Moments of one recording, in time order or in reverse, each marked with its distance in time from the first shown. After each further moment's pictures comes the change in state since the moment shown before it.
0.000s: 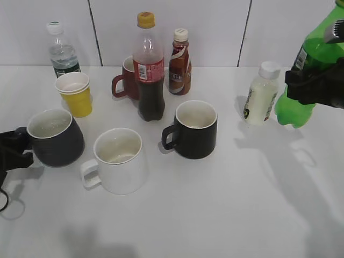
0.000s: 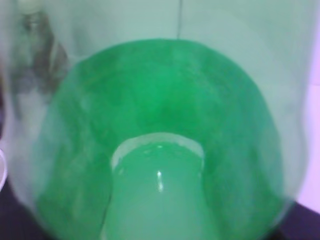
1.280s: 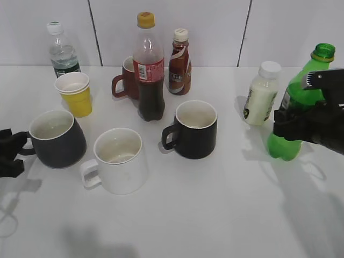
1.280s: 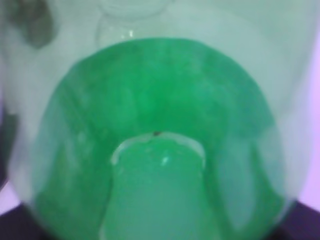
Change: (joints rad) left arm 0.000 -0.196 0.151 0.098 -0.009 0.000; right arm 0.000 0.254 0.079 0.019 -0.215 0.010
